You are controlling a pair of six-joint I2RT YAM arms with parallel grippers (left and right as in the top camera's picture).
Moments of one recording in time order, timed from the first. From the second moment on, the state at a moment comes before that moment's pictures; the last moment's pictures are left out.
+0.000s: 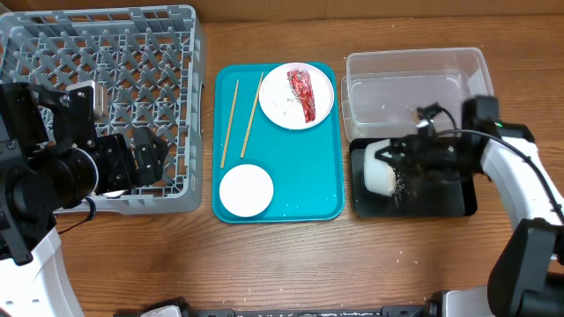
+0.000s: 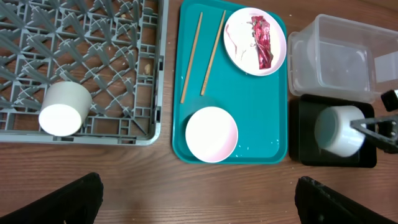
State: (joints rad) left arm 0.24 1.31 1.98 -1.69 0.35 -0.01; right arm -0.16 1.63 1.07 -0.94 -1.10 0.06
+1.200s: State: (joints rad) left arm 0.24 1.31 1.98 -1.69 0.35 -0.01; right arm -0.33 1.64 1.04 -1.14 -1.39 -0.33
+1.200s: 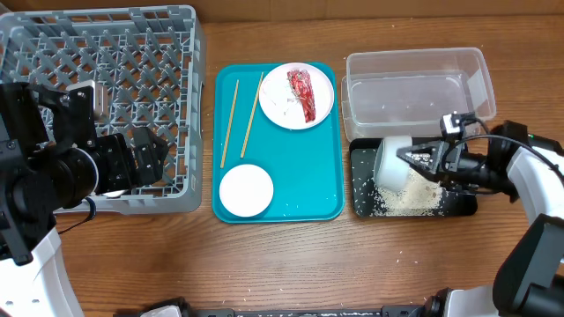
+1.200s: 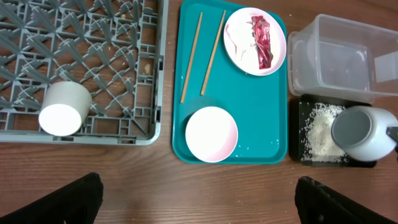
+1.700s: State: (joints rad) left arm 0.24 1.31 1.98 -1.69 0.35 -0.01; right arm -0.27 1.64 1.04 -1.02 -1.37 -0.23
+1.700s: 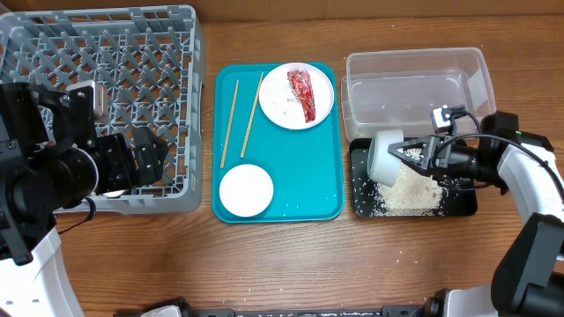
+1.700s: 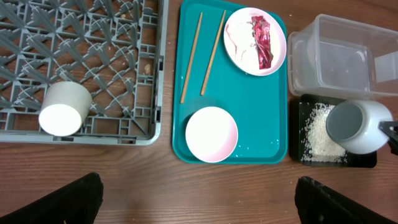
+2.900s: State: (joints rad) left arm 0.24 1.31 1.98 -1.69 0.35 -0.01; right arm 0.74 1.63 1.19 -0.72 -0.09 0.27
